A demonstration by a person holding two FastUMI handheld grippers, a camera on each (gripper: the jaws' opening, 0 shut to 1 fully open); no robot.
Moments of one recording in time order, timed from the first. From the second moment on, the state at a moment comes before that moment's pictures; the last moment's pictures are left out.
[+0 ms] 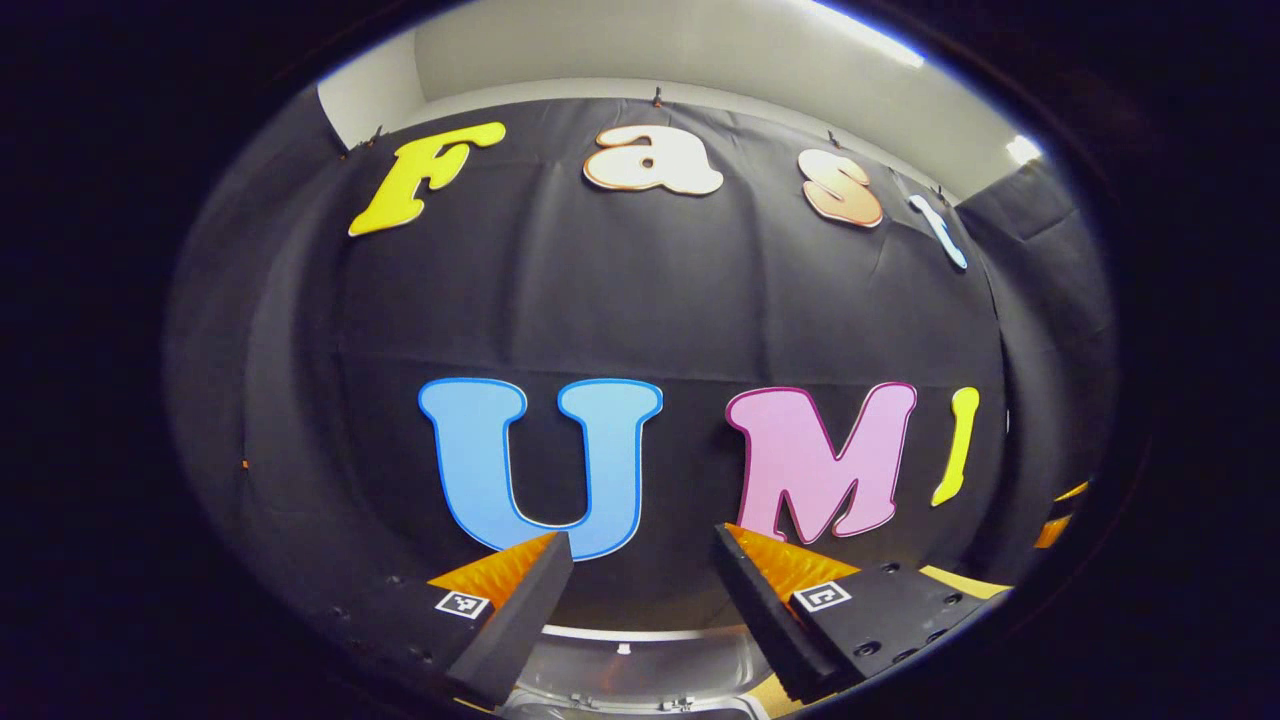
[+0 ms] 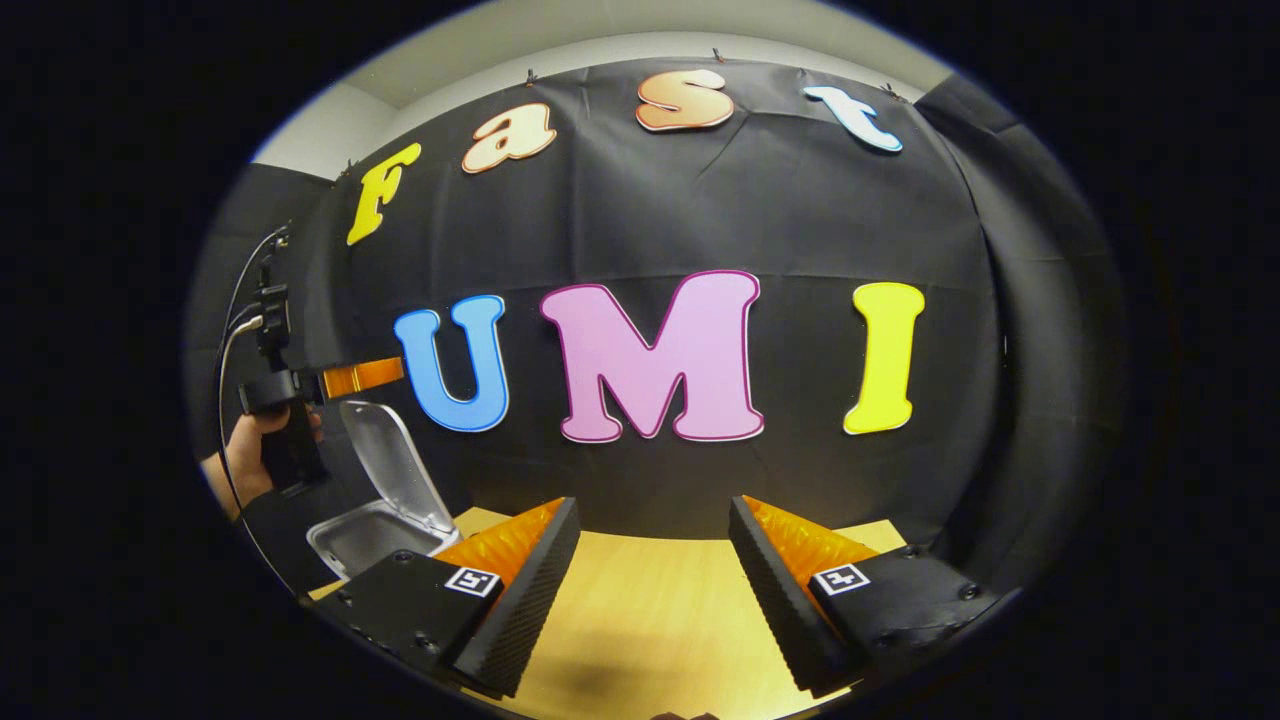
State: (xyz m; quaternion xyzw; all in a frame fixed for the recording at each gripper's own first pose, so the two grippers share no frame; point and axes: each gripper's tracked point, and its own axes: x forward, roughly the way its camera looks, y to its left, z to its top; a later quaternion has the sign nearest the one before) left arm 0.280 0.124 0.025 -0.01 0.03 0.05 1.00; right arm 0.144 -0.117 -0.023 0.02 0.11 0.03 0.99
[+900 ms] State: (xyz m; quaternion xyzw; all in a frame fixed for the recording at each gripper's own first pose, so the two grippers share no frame) left arm 0.143 0.109 -0.055 0.01 0.15 0.06 0.99; right arm 0.120 -0.100 -0.055 0.03 0.14 0.04 0.99
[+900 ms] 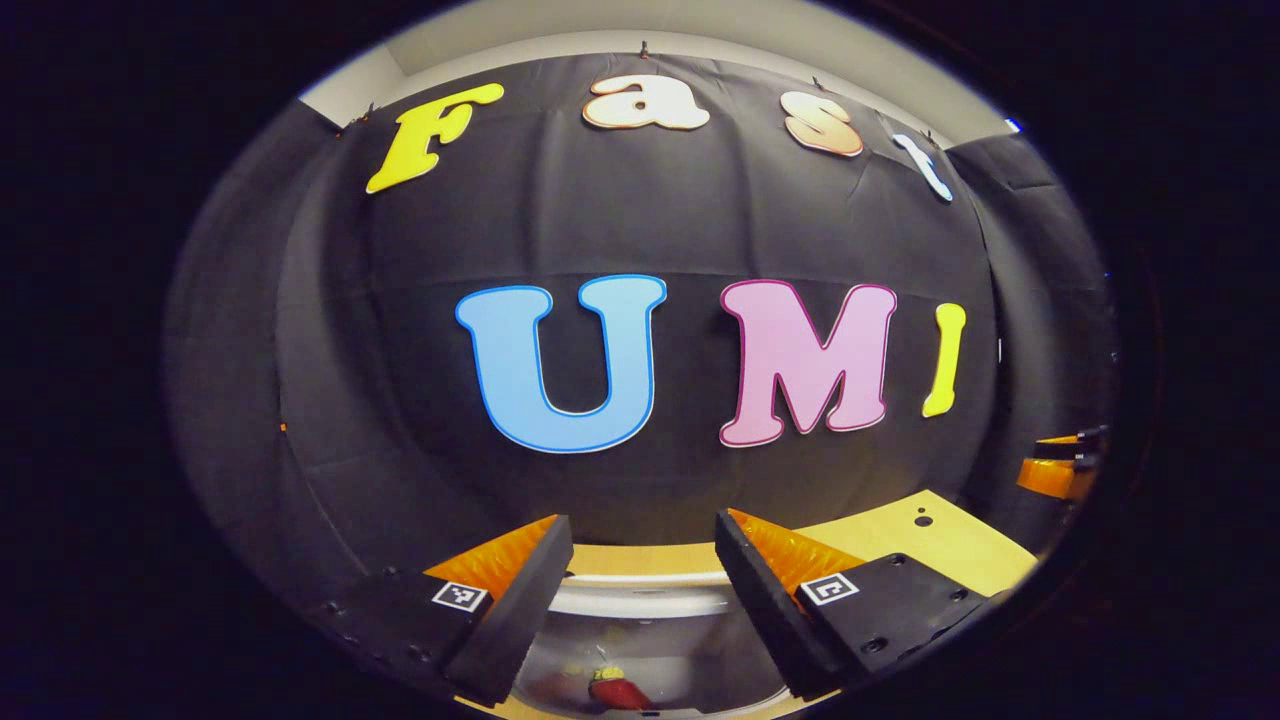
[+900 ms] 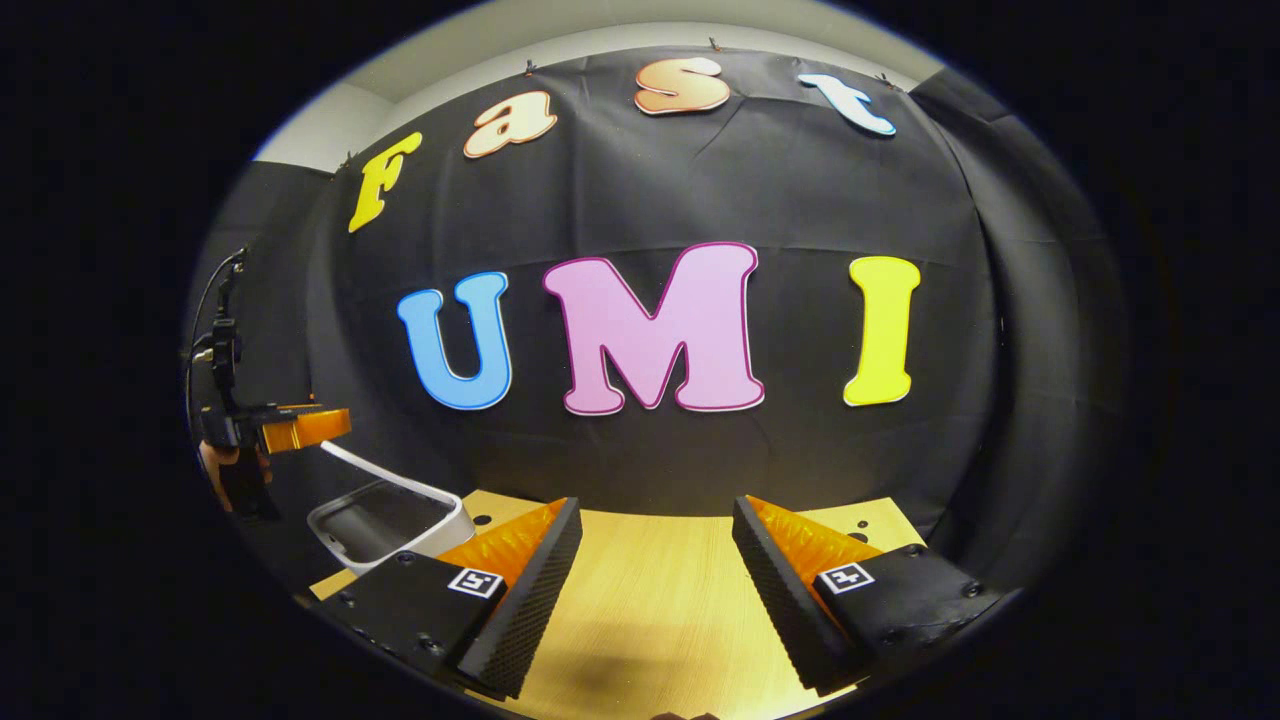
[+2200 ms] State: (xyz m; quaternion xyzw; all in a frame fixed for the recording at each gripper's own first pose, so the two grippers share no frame) left arm 0.079 0.093 -0.139 0.03 0.12 0.09 0.99; right arm 0.018 -0.065 -0.069 0.00 0.17 0.01 0.99
